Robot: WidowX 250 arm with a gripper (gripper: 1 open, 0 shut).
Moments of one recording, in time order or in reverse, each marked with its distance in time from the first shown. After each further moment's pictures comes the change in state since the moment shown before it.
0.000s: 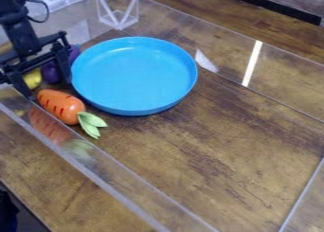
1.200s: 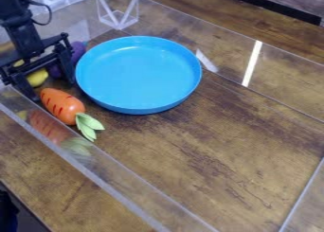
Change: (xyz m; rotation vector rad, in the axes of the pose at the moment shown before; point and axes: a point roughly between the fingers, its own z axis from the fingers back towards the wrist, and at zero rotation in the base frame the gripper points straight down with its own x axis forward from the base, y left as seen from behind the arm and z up) arm 0.012 -0.004 -0.004 -0.005 -0.030 0.031
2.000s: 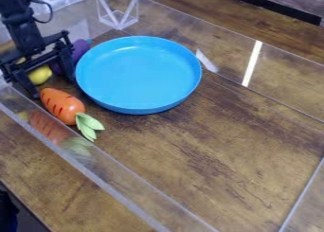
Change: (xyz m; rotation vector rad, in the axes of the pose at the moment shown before) arm 0.005 -0.004 0.000 -0.003 -0.003 0.027
